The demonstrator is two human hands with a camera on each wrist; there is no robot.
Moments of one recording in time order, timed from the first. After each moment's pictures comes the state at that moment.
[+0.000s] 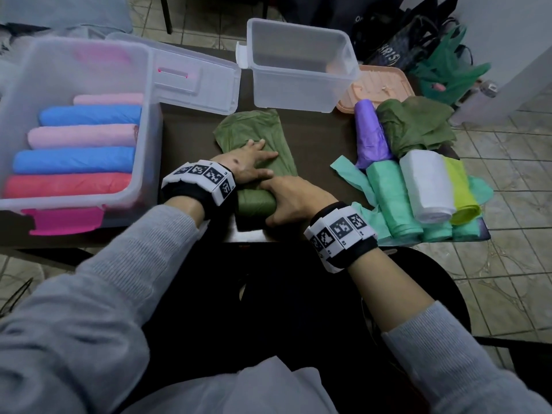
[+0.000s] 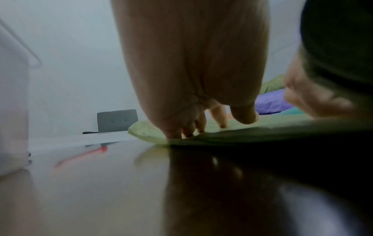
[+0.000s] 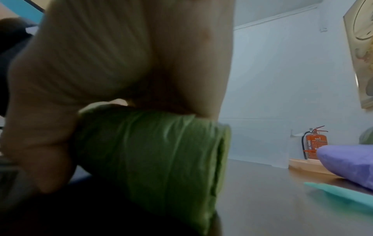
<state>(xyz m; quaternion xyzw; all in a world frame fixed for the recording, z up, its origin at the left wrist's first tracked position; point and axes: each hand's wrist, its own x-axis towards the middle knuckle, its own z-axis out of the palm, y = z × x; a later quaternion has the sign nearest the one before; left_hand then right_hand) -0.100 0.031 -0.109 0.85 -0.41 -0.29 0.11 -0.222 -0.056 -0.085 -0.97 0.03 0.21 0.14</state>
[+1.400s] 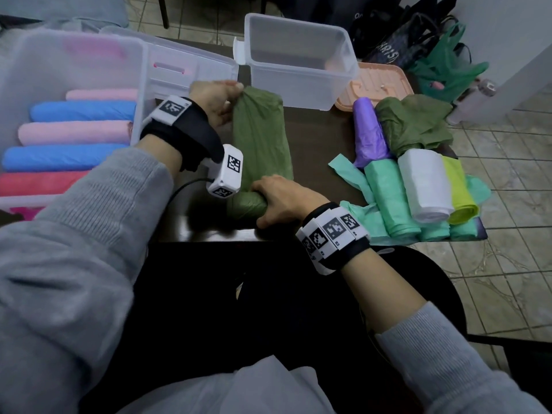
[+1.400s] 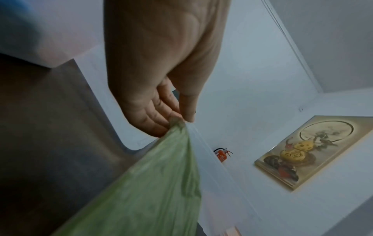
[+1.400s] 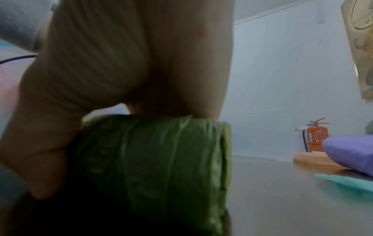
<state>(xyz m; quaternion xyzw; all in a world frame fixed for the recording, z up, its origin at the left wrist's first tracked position) -0.048 0.022 -0.060 0.66 0.05 -0.29 0.70 -0.220 -0.045 -0.085 -0.96 0.02 0.21 0.16</state>
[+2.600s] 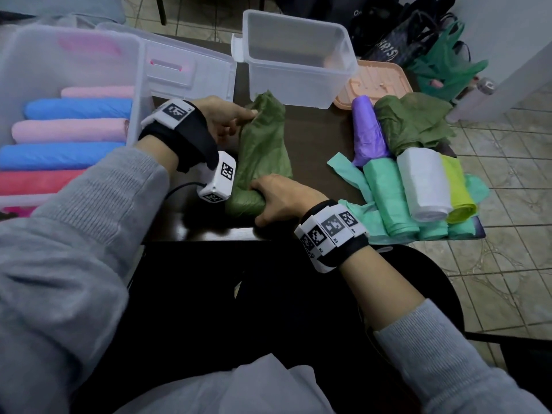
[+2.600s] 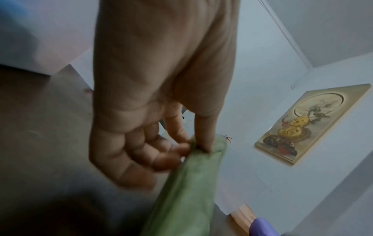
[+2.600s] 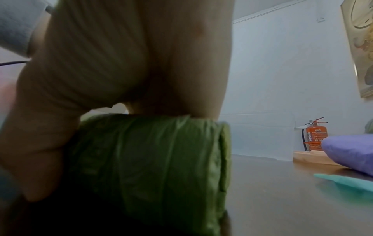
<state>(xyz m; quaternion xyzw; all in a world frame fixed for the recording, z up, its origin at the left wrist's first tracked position) -0.059 0.022 -0.064 0.76 -0.03 -0.46 0.47 -0.216 -0.047 -0.088 -0.96 0.02 0.21 0.19</state>
